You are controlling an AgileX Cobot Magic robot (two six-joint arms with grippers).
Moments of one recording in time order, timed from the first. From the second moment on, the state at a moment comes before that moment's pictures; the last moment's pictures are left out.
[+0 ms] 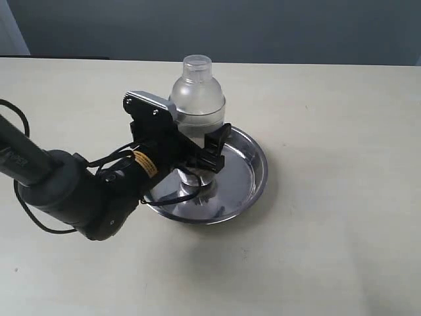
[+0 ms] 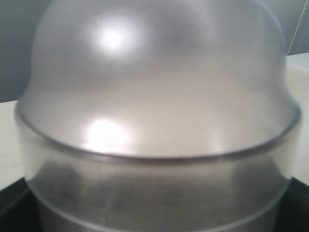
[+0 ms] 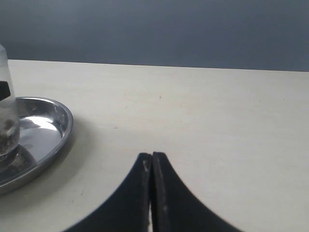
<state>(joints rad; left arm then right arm) -0.56 2.06 -0.70 -0.10 -1.17 -0.10 0.14 0.00 0.00 0.07 0.32 -0.03</state>
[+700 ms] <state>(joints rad) -0.56 2.06 -0.70 -0.11 -1.17 -0.09 0.14 0.00 0.00 0.07 0.32 -0.03</state>
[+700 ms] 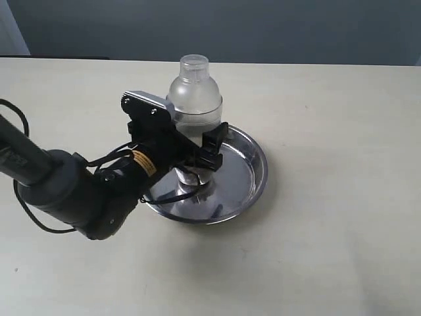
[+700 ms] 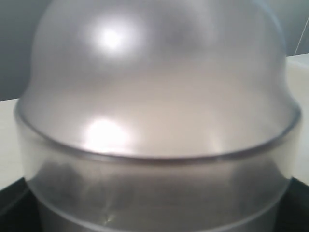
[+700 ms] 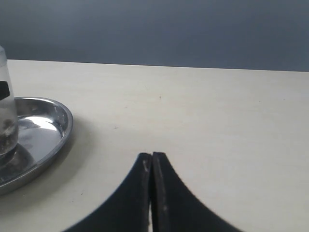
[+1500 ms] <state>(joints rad) -0.56 2.06 -0.70 -0.01 -1.18 -0.07 0.14 0.00 0.00 0.07 0.32 -0.03</state>
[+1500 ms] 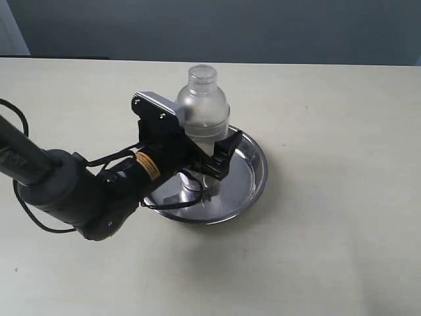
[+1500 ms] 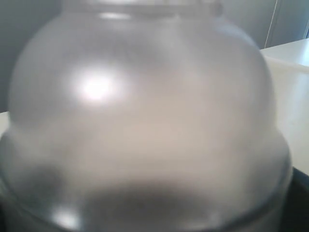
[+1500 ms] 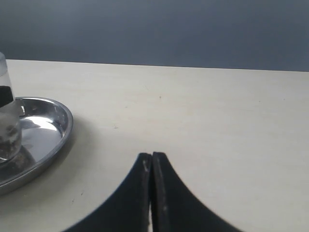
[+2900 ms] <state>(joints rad) -0.56 1.80 -0.63 -0.12 -1.21 0.06 0.14 0.00 0.00 0.07 0.32 -0.03</state>
